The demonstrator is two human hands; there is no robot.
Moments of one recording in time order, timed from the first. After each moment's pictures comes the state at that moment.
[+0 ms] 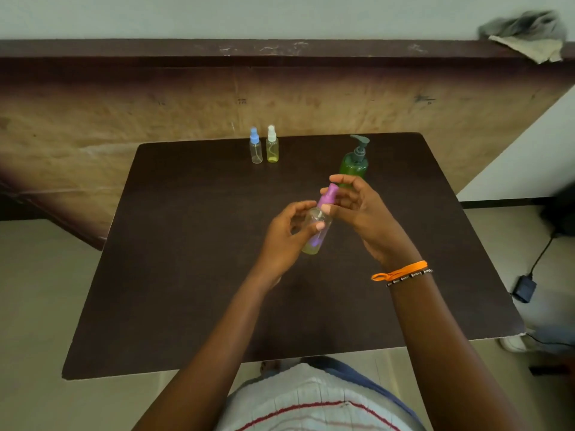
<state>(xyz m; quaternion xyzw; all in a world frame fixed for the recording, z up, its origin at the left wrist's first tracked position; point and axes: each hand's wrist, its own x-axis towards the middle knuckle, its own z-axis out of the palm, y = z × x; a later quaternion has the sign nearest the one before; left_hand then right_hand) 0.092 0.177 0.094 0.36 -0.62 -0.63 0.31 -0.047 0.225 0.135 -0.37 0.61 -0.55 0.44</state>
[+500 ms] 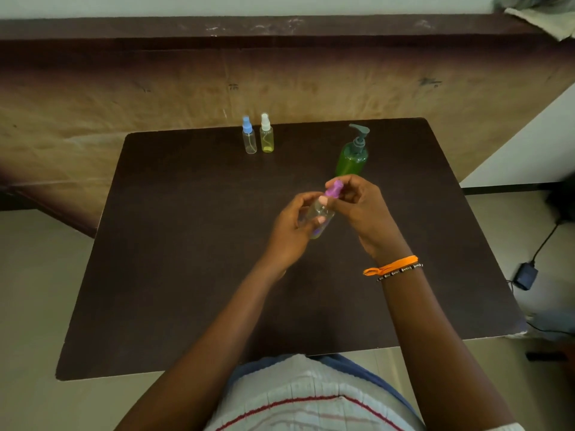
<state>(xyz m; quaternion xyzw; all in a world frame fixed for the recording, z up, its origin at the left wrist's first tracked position) 0.063 0.164 0.087 0.35 -0.64 -0.62 0.30 -0.065 0.209 0.117 -0.36 0.64 -0.55 0.40</state>
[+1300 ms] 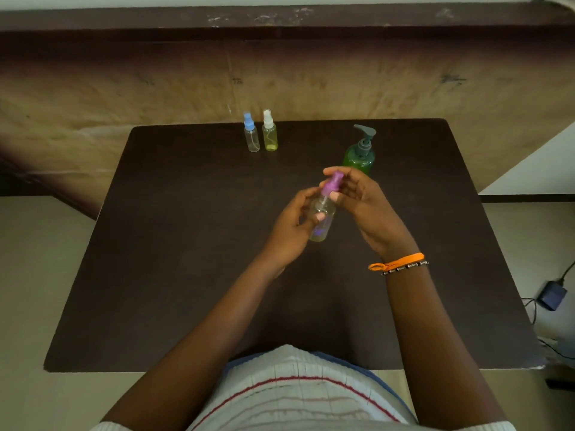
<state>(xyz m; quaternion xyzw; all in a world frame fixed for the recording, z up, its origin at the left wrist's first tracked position) 0.031 0.151 0.066 0.37 -0.62 -0.63 0.29 -0.106 0.190 0.098 -0.42 0.59 -0.53 0.45</state>
